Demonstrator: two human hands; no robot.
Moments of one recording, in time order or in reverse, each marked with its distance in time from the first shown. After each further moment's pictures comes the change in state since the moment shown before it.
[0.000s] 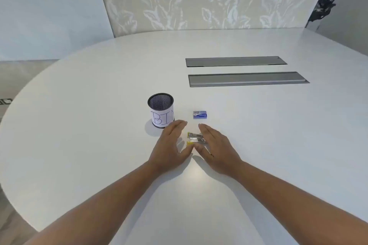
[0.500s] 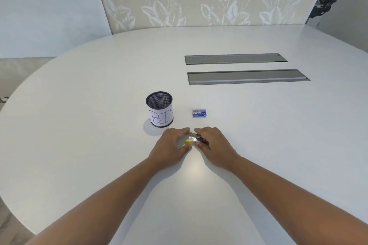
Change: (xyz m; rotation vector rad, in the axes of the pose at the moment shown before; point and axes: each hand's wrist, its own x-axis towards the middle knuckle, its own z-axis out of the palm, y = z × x) left_hand 0.009 -0.015 0.008 -0.029 -0.225 -0.200; right_hand 0.019 0.009 0.006 0.096 0.001 -0.005
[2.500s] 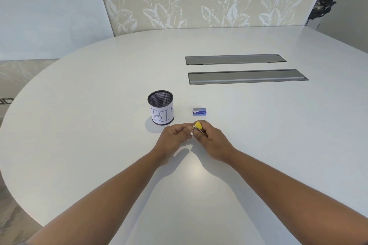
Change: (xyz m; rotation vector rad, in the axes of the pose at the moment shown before) left_hand 0.001 0.030 -0.012 -0.896 -0.059 -0.297; right_hand 0.001 -0.020 -0.012 0.413 -0.026 0.147
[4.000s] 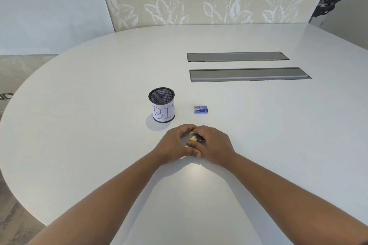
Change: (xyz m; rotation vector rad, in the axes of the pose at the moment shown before) left_hand -0.009 0.000 -0.004 0.482 -0.137 0.120; right_hand -0.004 0.012 0.014 -0.453 0.095 -0.126
